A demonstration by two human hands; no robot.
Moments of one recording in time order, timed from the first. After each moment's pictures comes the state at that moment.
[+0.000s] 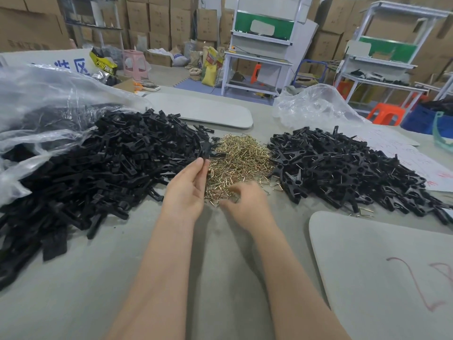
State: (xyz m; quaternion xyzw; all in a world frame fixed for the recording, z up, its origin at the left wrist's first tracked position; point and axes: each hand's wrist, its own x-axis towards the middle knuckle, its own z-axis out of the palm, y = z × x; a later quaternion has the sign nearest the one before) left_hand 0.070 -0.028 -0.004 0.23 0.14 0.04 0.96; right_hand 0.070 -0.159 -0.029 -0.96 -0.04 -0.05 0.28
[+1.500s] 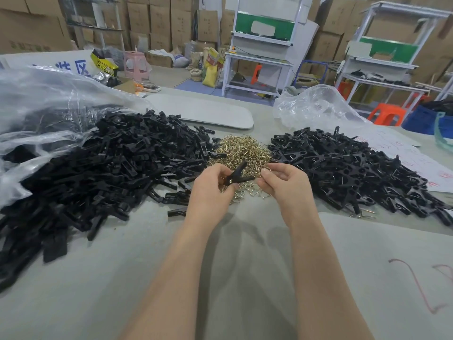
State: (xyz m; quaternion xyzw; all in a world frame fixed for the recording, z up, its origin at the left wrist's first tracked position) left_hand 0.060 -0.054 -0.017 0.83 -0.04 0.18 0.53; right_hand 0.062 -0.197 0.014 -0.68 0.05 -0.12 0.72
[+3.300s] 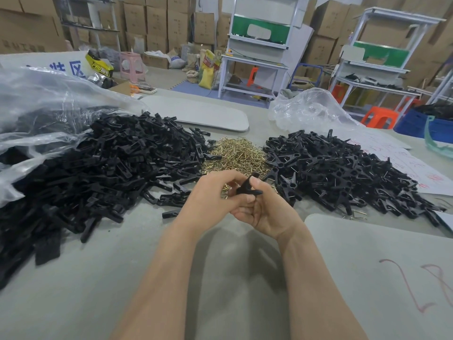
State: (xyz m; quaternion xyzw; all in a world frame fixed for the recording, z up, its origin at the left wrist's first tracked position) left_hand 0.047 -0.049 0.001 0.83 -0.22 0.15 0.49; right_hand 0.059 -0.197 -0.007 -0.55 -0.05 0.22 0.80
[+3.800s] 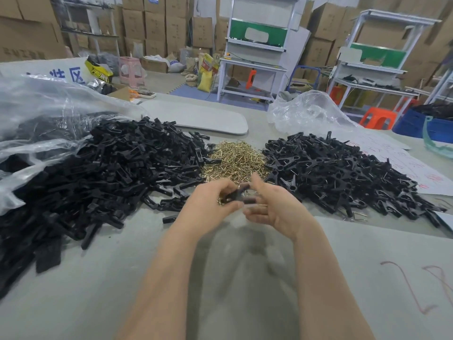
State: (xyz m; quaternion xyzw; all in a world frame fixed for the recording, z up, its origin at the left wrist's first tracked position) left_hand 0.051 -0.046 -0.005 0.87 -0.17 0.10 0.46; right_hand 0.067 -0.214 0.001 -0.69 -0.03 0.17 0.70
